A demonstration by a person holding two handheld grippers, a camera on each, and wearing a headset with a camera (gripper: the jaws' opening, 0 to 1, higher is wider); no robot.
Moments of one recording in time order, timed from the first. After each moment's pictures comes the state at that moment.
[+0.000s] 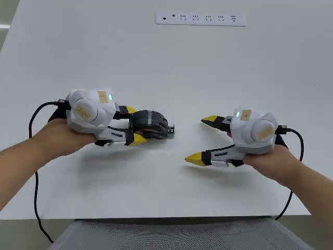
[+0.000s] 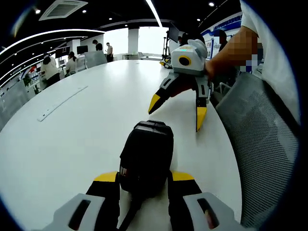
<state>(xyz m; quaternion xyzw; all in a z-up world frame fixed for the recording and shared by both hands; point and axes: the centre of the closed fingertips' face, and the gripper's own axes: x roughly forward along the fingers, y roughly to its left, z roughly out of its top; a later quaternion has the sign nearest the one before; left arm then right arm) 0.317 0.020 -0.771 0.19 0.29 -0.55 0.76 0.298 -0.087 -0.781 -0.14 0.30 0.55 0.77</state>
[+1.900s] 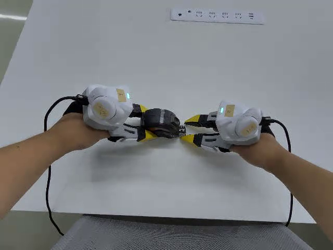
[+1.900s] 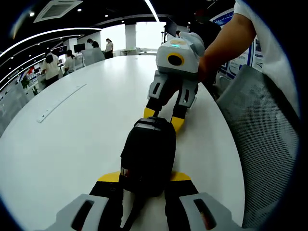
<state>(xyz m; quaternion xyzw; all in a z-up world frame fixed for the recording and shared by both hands) 0.321 0.022 -0.776 0.21 0.30 -0.55 0.75 0.317 -0.032 -0.791 -0.20 0.24 0.61 0.73</state>
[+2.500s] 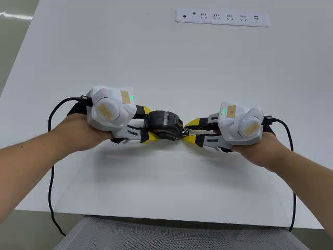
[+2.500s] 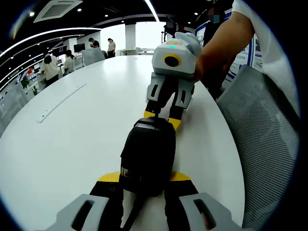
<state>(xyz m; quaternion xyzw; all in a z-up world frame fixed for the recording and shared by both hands) 0.321 0.022 -0.776 0.21 0.30 -0.55 0.75 0.316 -0.028 -0.793 -0.21 0.23 0.64 0.71</state>
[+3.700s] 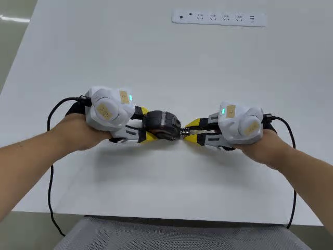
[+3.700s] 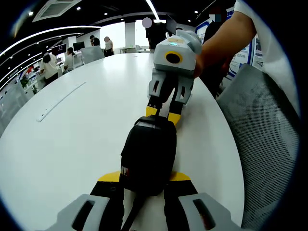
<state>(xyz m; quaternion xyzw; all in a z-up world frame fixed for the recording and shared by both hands) 0.320 0.022 -0.778 0.22 0.30 -0.54 0.75 0.316 -0.040 -0.794 -0.22 0.23 0.64 0.70</state>
